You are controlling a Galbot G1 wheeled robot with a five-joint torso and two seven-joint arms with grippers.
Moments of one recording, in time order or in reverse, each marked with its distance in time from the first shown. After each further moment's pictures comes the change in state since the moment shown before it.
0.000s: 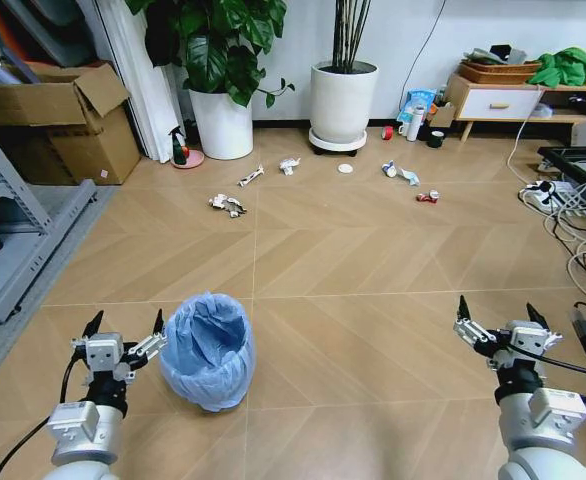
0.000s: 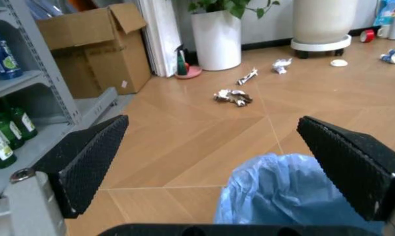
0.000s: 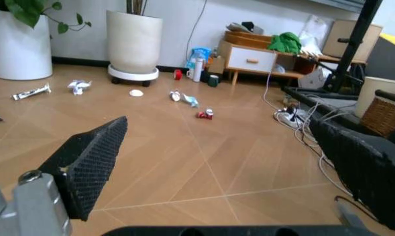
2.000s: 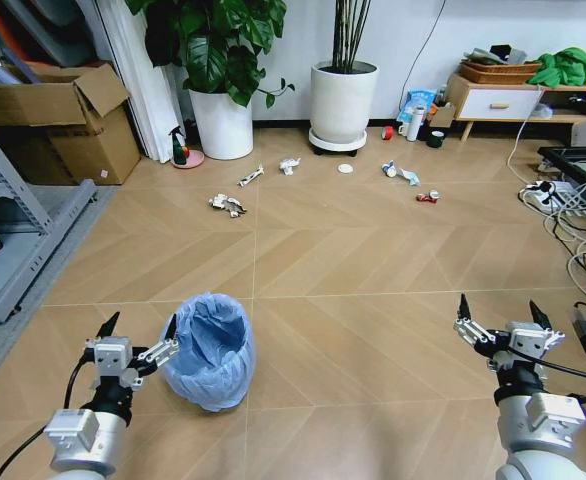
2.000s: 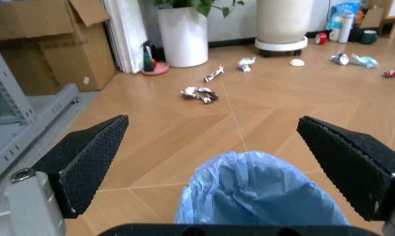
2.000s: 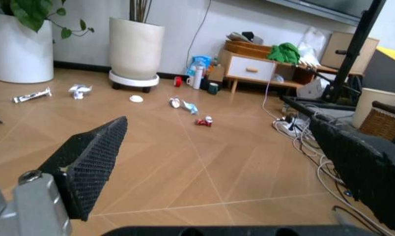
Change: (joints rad) left arm -0.005 0.106 0.004 -0.008 -0.133 0.046 0.049; right arm -0.013 0.034 -0.006 -0.005 -0.058 0.053 -0.022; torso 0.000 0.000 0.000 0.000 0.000
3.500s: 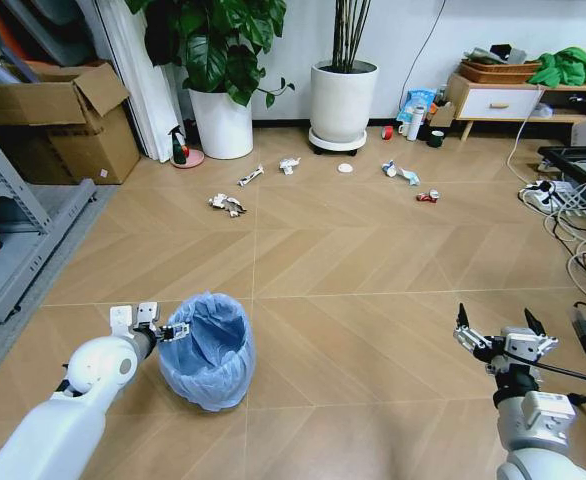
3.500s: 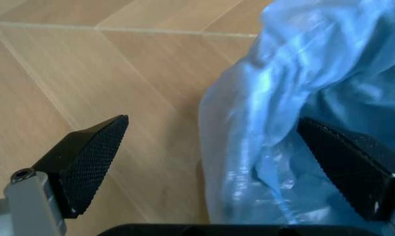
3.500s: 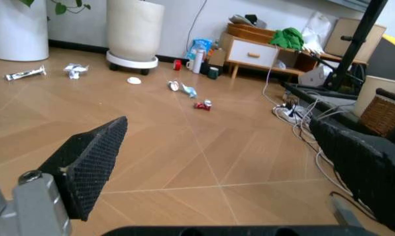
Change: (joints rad) left arm -0.647 0.371 0.344 0.607 -0.660 0.564 -0.332; right arm 0.018 -0.042 0.007 -0.077 0.023 -0.008 0.005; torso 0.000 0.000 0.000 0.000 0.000
